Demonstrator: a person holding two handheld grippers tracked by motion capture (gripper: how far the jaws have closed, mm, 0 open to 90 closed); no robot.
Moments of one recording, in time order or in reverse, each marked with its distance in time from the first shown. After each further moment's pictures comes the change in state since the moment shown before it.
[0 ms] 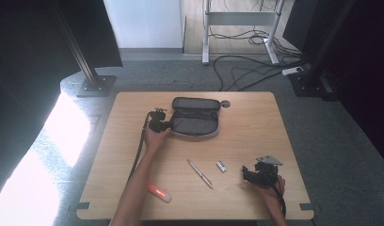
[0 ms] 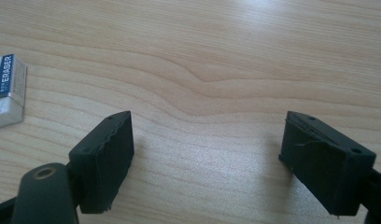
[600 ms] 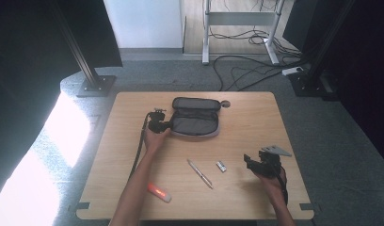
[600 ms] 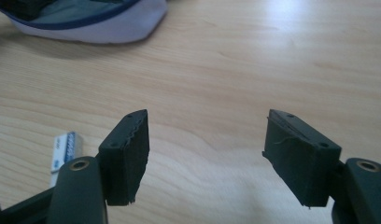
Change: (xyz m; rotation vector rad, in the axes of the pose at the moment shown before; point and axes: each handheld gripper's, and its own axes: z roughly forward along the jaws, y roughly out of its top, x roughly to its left) left arm 0.003 -0.003 0.000 -0.015 -0.018 -0.009; right arm -0.009 0.039 -0.014 -0.105 0.114 0.062
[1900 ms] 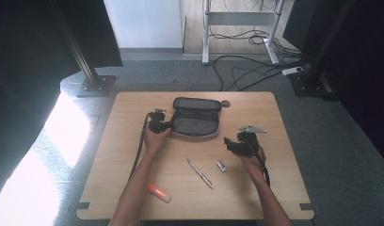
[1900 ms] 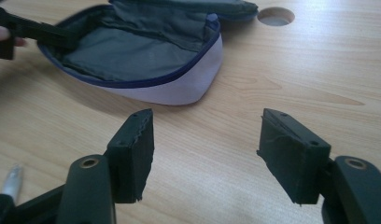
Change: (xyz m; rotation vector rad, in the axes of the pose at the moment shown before) left arm 0.000 -0.001 0.001 0.002 -0.008 -0.008; right arm 0.042 0.058 0.057 0.009 0.074 -0.070
